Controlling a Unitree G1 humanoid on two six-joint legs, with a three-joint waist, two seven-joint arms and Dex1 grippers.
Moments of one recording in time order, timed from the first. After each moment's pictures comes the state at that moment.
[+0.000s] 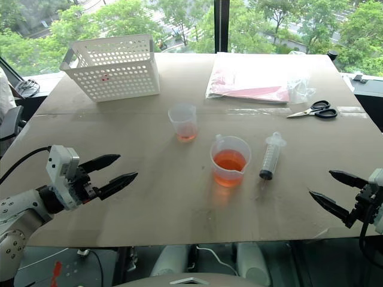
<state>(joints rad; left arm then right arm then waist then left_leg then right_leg) 0.24 0.74 0.49 -0.49 -0.69 0.58 -0.85 0.40 -0.74 -0.64 -0.35 0.57 0.41 1.07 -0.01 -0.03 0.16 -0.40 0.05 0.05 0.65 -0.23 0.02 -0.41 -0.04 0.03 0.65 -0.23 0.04</state>
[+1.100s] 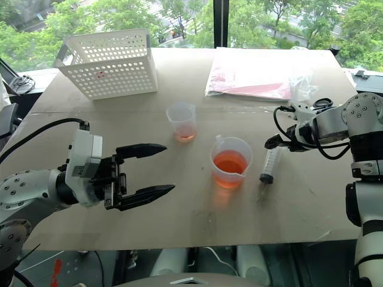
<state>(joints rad) 0.04 0.88 0.39 -0.83 -0.98 0.69 -0.80 -0.99 -0.80 0.16 0.47 1.36 1.61 -0.26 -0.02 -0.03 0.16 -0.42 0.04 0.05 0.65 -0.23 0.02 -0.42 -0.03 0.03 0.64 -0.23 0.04</state>
